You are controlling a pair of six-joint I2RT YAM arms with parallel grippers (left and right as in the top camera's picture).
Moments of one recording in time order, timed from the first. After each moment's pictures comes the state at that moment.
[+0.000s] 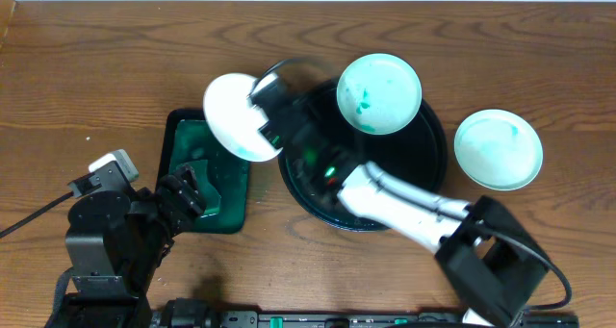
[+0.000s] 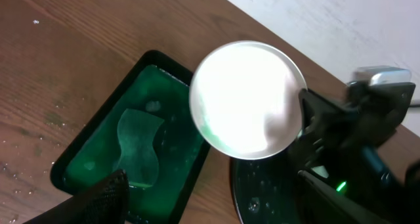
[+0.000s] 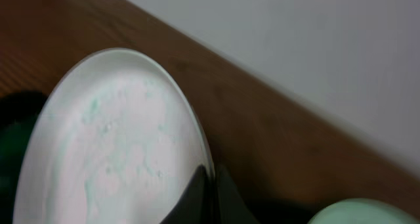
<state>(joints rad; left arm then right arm) -0.01 0.63 1.04 -1.02 -0.01 -0.56 0.84 1.87 1.22 0.25 0.34 0.00</state>
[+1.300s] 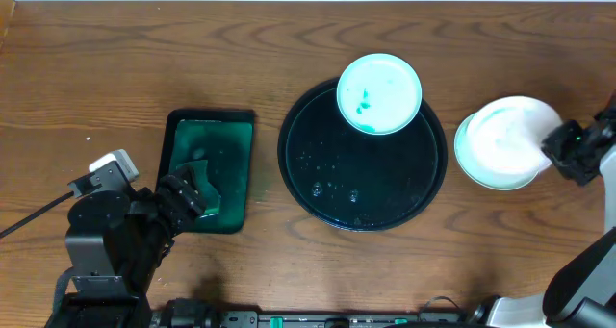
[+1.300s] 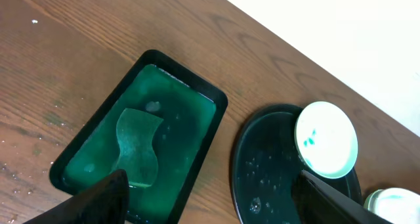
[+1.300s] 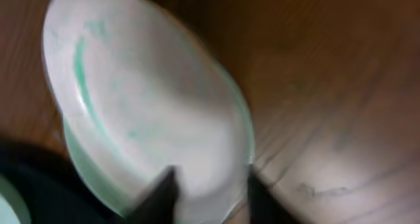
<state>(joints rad) -0.01 0.63 1.04 -1.02 0.00 -0.56 -0.49 1.62 1.19 -0.81 -0.11 0.43</state>
